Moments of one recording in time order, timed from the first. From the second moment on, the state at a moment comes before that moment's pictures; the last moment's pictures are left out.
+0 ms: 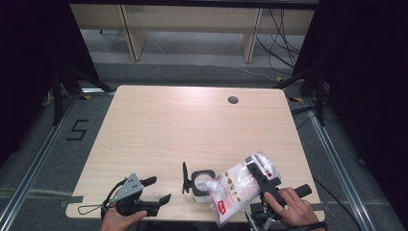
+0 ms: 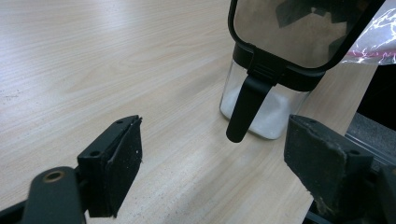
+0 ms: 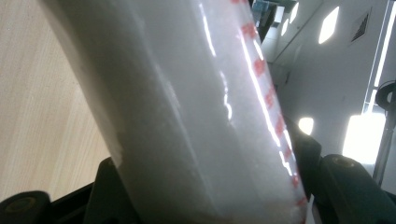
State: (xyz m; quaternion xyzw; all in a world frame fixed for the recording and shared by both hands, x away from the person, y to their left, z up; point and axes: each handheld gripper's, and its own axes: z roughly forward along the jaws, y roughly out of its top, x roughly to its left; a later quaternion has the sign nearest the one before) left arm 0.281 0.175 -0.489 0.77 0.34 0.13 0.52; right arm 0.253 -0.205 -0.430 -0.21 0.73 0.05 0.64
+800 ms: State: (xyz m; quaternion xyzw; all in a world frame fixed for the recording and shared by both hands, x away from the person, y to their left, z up) left arm 0.281 0.174 -0.489 0.77 0.34 0.13 0.52; right arm 0.251 -0.205 -0.427 -0.22 0.73 0.03 0.64
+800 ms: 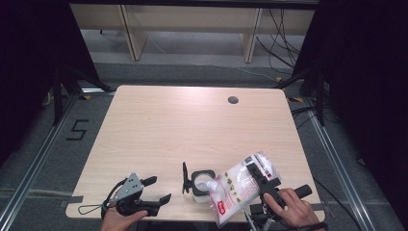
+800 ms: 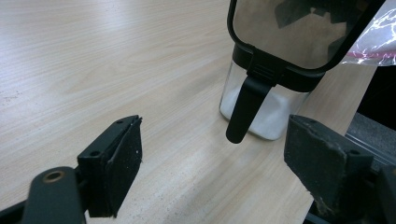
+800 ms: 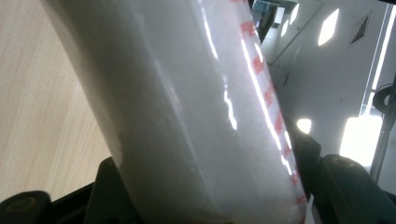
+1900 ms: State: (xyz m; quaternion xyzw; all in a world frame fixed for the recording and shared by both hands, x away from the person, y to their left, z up) left arm 0.281 0.175 -0.489 0.77 0.34 0.13 0.52; right arm 0.253 -0.207 -0.432 -0.20 0.74 0.04 0.64
